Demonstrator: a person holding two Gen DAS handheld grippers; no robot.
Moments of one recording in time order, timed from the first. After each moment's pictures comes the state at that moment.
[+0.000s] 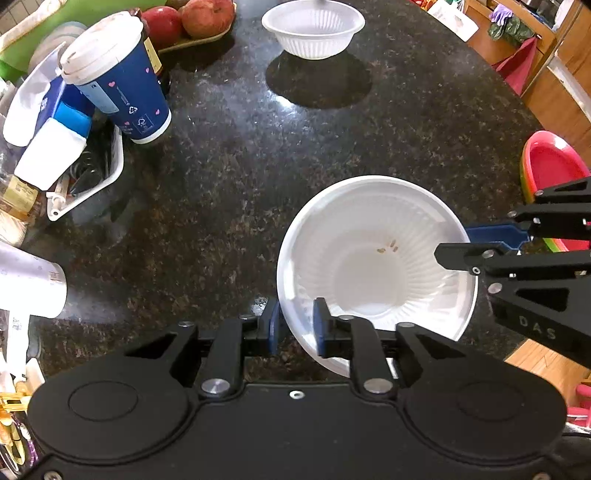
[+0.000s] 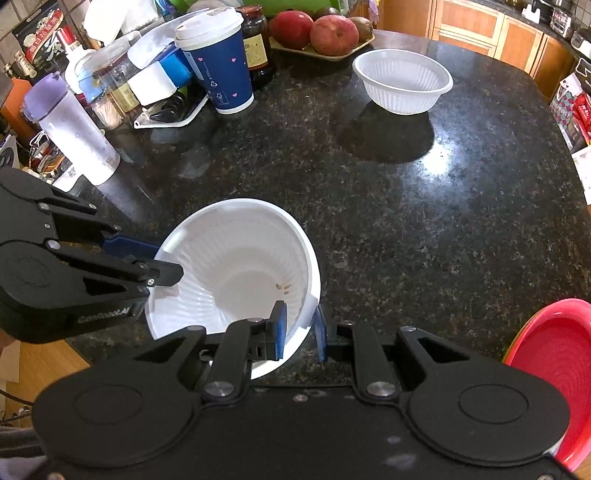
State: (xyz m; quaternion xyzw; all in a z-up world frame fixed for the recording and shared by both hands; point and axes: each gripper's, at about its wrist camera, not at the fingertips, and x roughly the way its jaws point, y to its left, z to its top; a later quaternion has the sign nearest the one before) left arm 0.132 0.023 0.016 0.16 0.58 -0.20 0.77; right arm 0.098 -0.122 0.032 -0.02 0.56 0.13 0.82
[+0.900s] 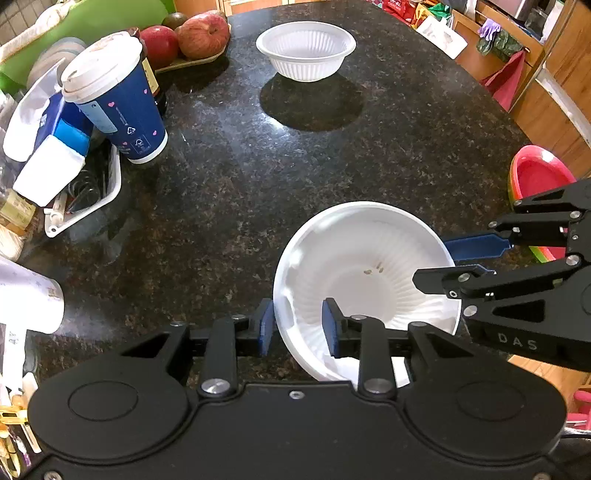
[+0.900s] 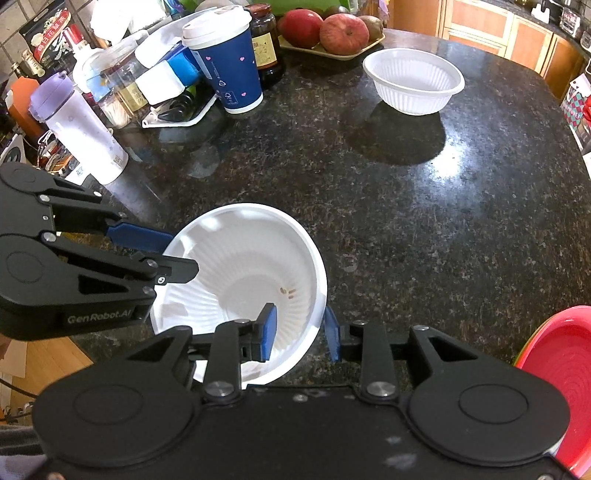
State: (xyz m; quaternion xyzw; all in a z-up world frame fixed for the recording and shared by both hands) left arm 0.130 0.026 0.025 0.15 0.56 -0.22 0.79; right arm 0.101 -0.122 0.028 -0.01 0.55 0.15 0.82
